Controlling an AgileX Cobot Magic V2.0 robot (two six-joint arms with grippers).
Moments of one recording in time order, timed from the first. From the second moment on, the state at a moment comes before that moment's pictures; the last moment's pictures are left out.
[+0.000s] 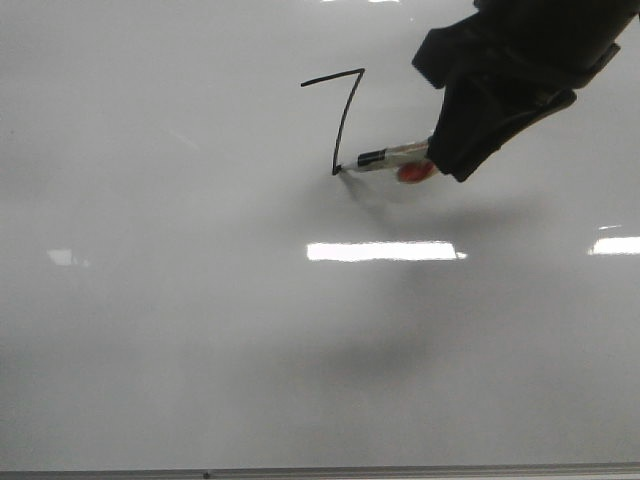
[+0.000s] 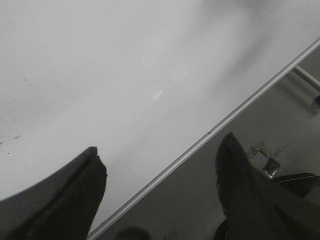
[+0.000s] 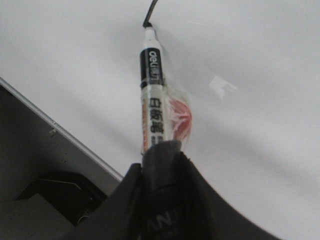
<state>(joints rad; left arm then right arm) -0.31 0.87 -0.95 -0.21 0.98 0.46 0.42 1.44 -1.07 0.24 0.64 -0.30</state>
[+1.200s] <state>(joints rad) -0.32 0.88 -0.95 -0.32 0.95 0.56 0.42 0.78 -0.91 0.35 1.07 -0.70</state>
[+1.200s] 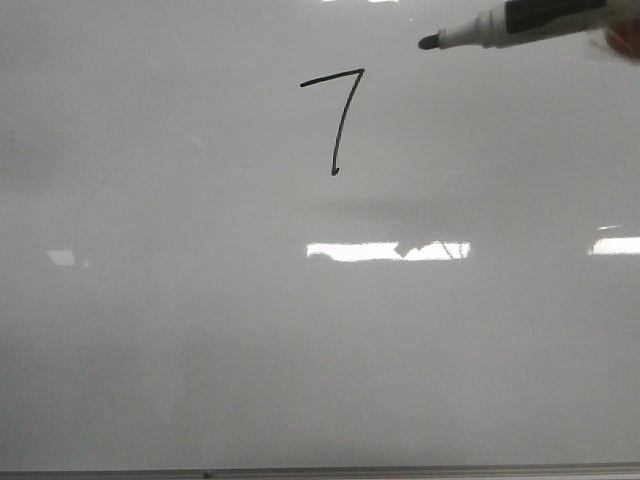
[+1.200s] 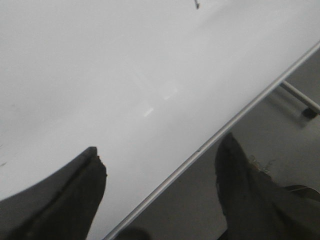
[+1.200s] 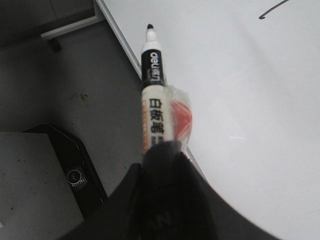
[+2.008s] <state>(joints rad) -0.87 1.32 -1.20 -0.52 0.93 0.95 0.42 0.90 -0.91 0.55 1.07 -1.02</state>
